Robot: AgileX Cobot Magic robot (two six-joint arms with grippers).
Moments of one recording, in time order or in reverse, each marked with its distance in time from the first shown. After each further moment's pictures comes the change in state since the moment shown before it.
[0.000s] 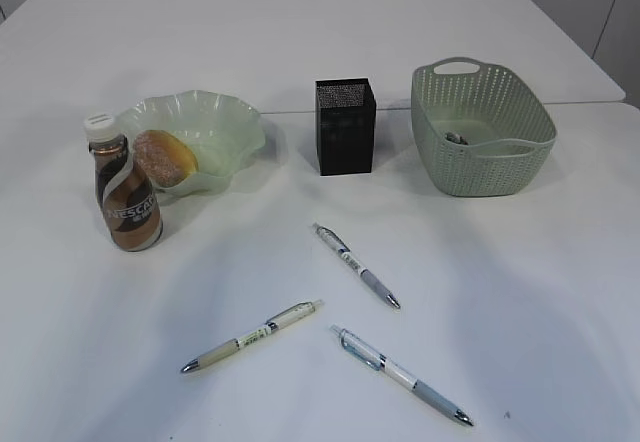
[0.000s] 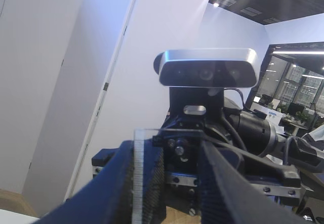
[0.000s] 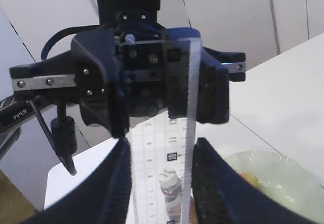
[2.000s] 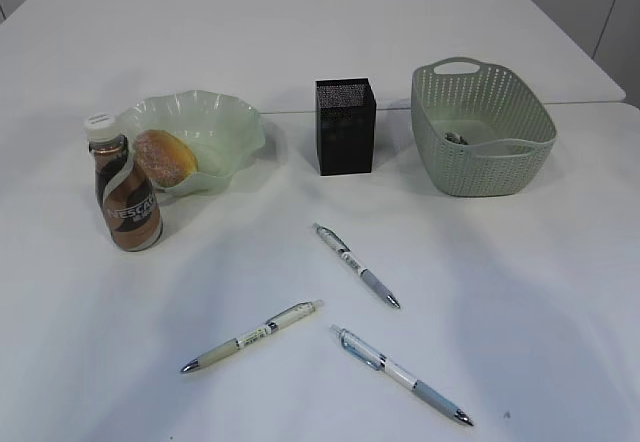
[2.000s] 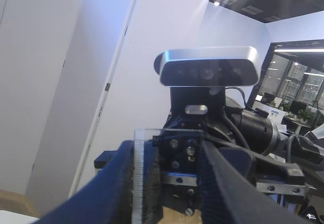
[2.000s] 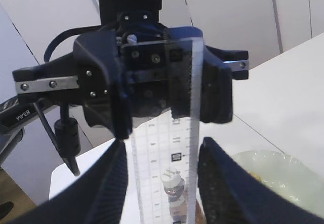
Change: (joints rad) left arm -0.002 0.000 0.000 0.004 -0.002 0.008; right arm 0.000 0.000 0.000 0.004 0.003 0.003
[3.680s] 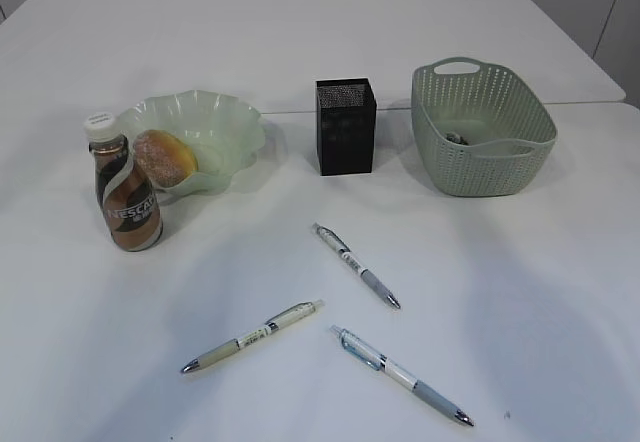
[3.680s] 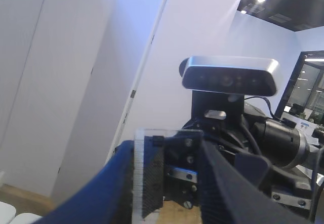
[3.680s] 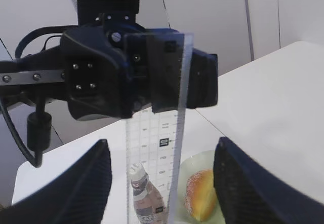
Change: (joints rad) left arm -0.037 0.014 0.000 0.003 -0.132 0.032; right arm -0.069 0.015 0.002 0.000 -0.002 -0.104
